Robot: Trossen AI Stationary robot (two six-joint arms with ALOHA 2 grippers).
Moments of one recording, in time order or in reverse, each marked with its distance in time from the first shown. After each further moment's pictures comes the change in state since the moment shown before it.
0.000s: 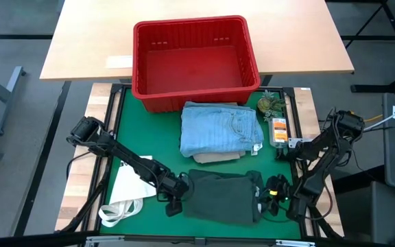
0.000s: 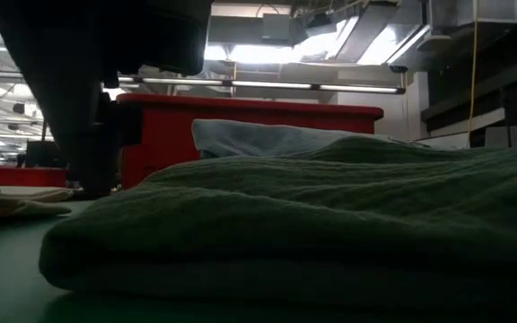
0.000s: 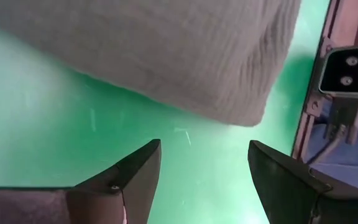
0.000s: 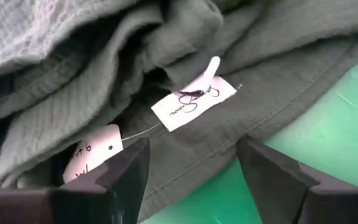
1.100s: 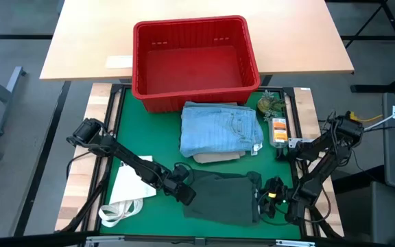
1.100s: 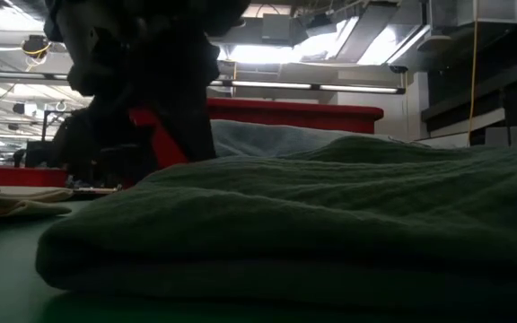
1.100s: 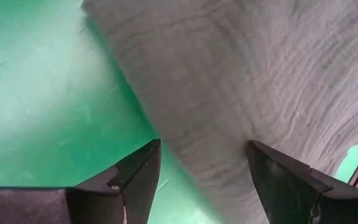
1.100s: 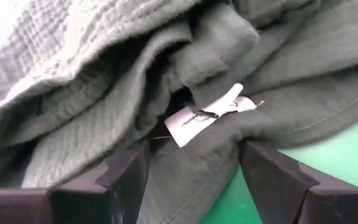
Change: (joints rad) left arm -0.007 0.034 0.000 0.042 -0.363 -0.498; right arm 0.000 0.085 -0.002 0.144 0.106 -0.006
